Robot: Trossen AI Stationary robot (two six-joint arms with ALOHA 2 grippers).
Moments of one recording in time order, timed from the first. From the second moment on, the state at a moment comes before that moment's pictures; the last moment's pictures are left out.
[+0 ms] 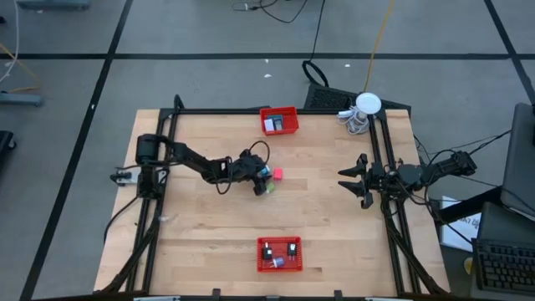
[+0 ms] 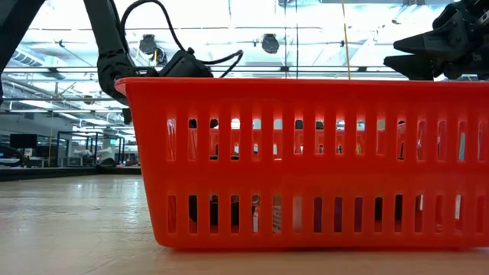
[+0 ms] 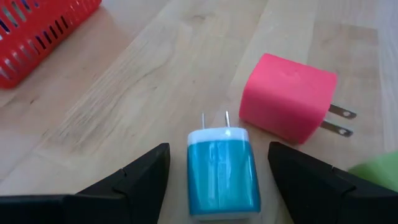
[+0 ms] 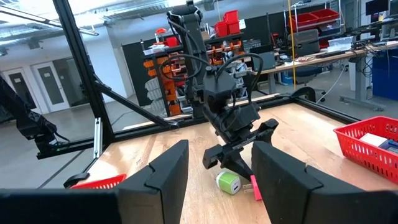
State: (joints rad) left arm 0.12 1.93 0.74 0.57 -0.21 -0.14; right arm 0.33 0.01 0.02 0.10 0.39 0.19
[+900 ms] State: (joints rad) left arm 0.12 1.85 0.74 0.47 -0.22 -0.17; right arm 0.33 0.01 0.02 0.10 0.39 0.19
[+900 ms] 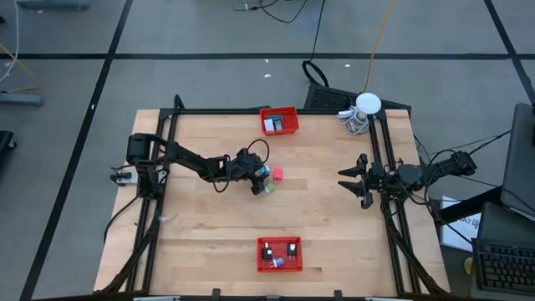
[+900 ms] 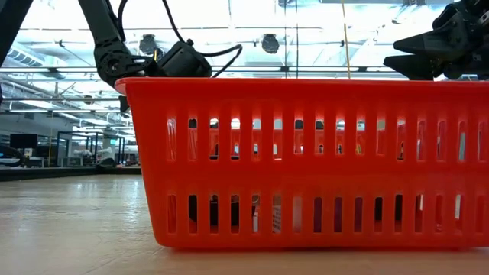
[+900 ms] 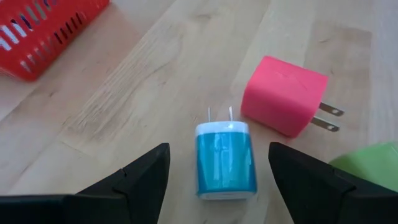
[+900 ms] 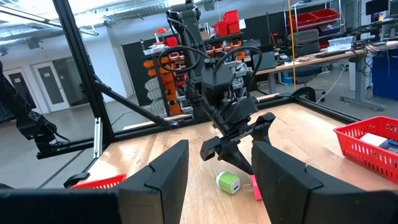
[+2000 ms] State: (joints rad) left arm 0.12 1.88 0.74 0.47 -0.22 -0.16; right arm 0.33 0.01 0.02 0.10 0.39 0.19
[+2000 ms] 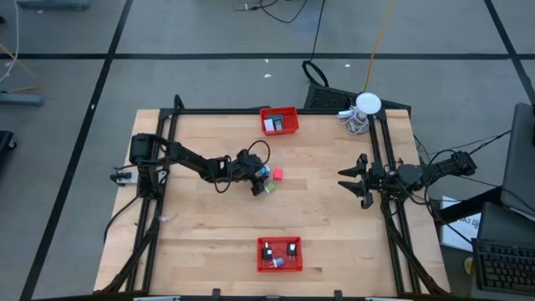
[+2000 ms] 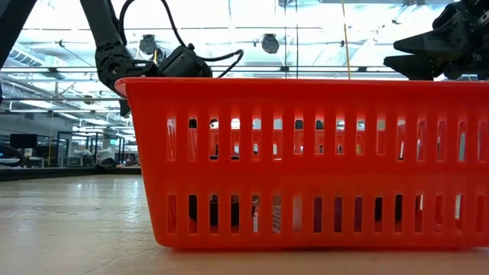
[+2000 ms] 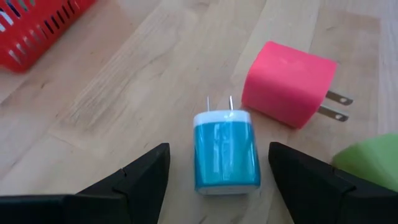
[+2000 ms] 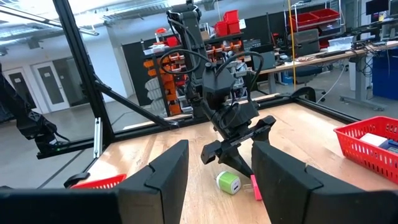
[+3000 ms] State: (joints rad) left arm 0.11 1.87 0.74 0.47 -0.19 -0.14; right arm 0.33 0.01 0.02 0.10 0.39 0.19
